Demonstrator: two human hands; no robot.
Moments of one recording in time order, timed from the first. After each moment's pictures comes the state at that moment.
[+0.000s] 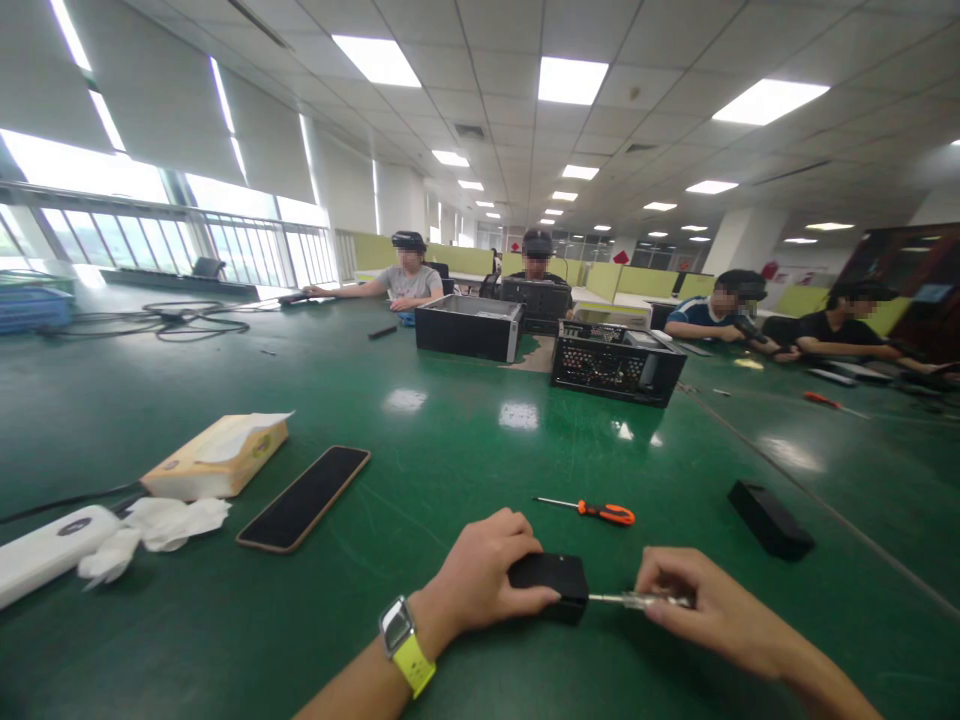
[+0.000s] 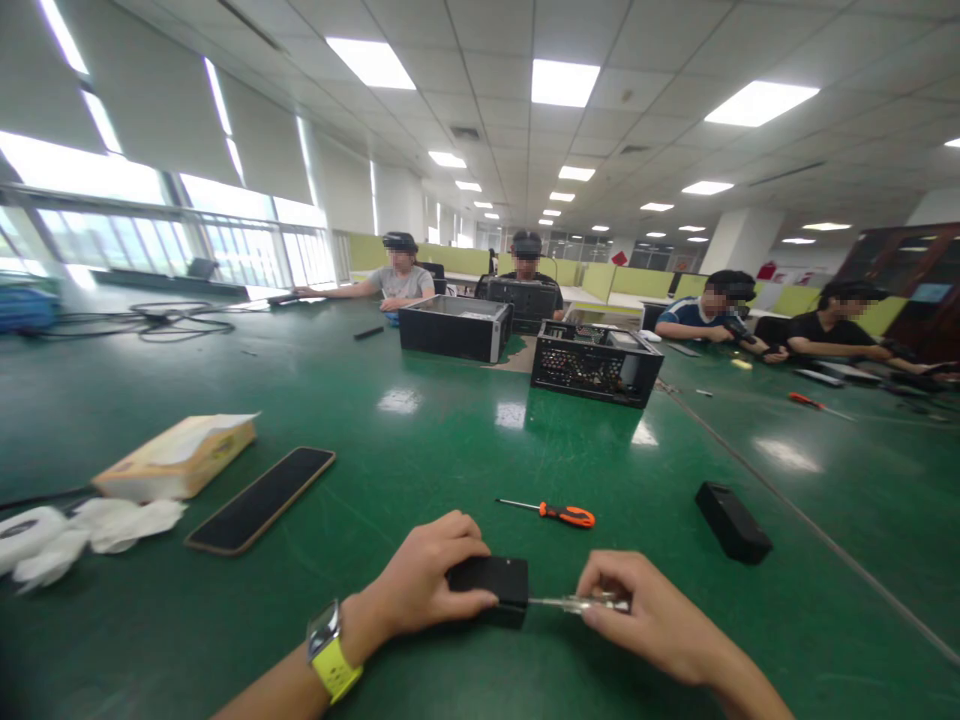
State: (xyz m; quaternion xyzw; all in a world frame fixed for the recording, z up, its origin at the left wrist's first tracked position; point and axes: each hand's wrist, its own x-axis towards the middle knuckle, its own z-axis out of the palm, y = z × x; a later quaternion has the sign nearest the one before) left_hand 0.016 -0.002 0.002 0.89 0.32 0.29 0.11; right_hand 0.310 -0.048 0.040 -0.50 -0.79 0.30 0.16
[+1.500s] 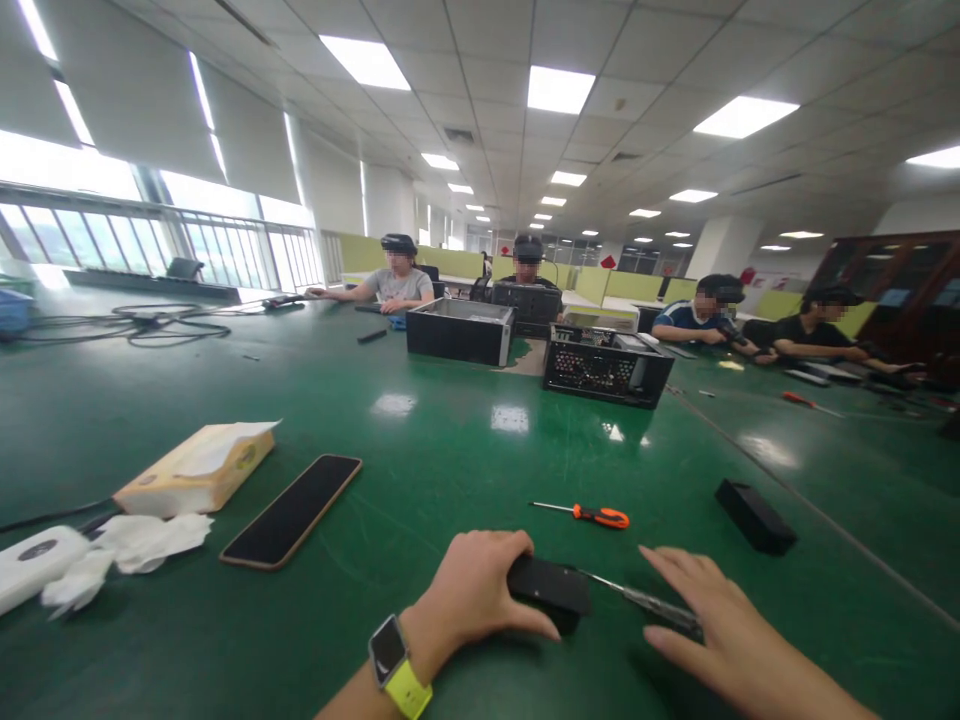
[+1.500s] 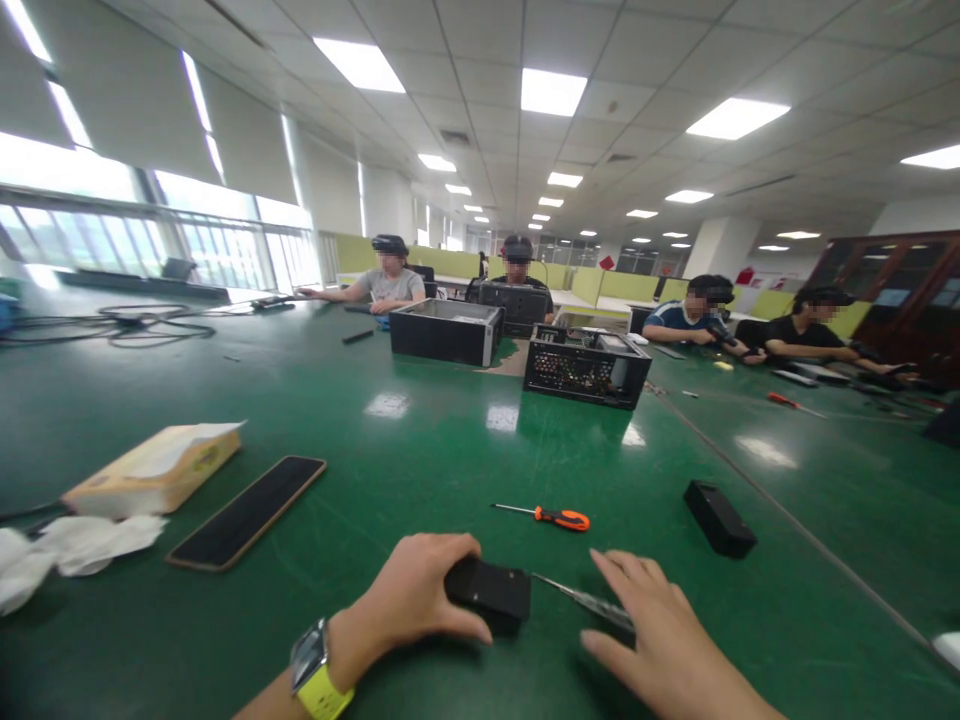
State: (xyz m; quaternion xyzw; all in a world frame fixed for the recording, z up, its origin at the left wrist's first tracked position) left_hand 0.016 -0.007 0.013 0.87 0.42 0.21 0.12; right_hand 0.319 -0.077 0.022 -0.64 -0.75 0.14 0.13
